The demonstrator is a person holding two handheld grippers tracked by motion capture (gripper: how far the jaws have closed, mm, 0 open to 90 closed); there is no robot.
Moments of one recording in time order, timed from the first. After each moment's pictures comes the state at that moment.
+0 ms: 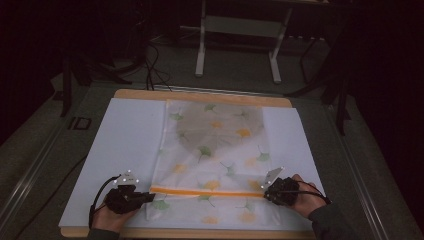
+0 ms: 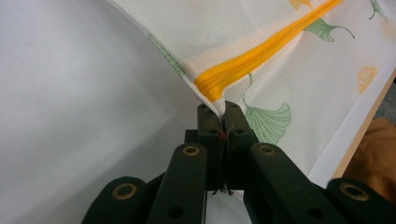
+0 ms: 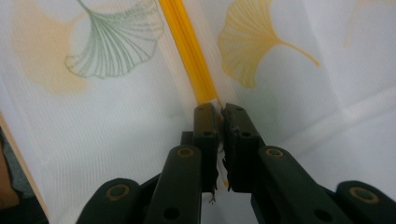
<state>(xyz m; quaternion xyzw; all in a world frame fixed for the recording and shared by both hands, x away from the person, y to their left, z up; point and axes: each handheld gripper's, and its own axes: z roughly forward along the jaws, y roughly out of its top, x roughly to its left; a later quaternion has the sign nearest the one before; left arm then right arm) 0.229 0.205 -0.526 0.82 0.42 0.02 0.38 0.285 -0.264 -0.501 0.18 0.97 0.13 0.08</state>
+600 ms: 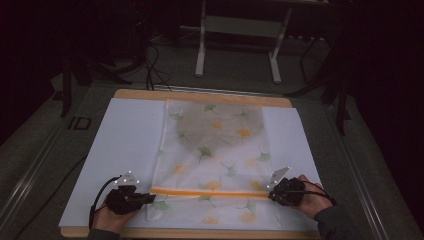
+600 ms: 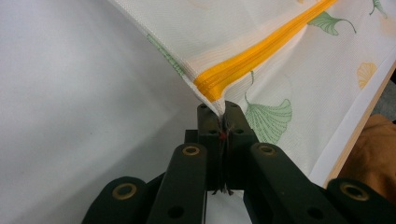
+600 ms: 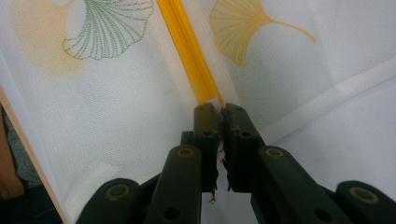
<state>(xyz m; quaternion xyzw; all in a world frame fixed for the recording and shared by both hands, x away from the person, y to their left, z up) 0.228 0.204 -0.528 0.82 0.42 0.01 0.38 0.283 -0.278 -0.498 0.19 0.97 0.13 0.08</state>
